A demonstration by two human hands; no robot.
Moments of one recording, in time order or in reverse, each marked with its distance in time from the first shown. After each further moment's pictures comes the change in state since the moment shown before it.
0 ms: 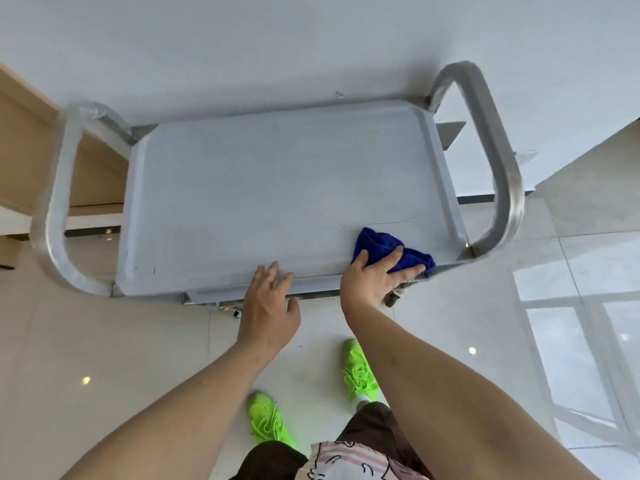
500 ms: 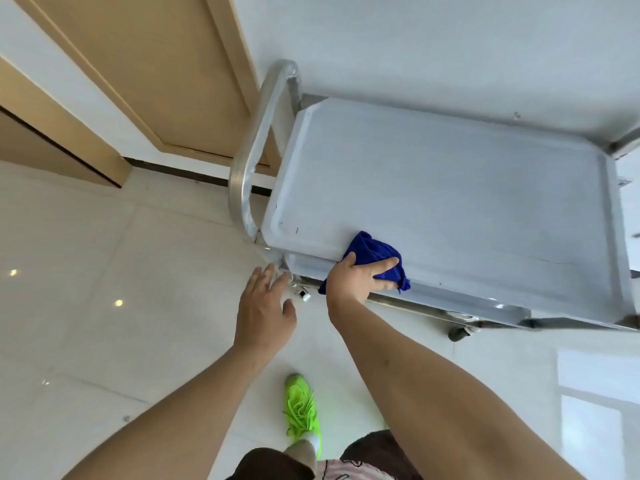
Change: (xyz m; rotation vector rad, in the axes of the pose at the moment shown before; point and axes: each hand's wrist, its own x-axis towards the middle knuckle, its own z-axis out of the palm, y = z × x) left_hand -0.083 -0.193 -0.082 -0.054 0.204 -0.305; right_hand -0.202 0.001 0.169 -0.033 -0.320 0.078
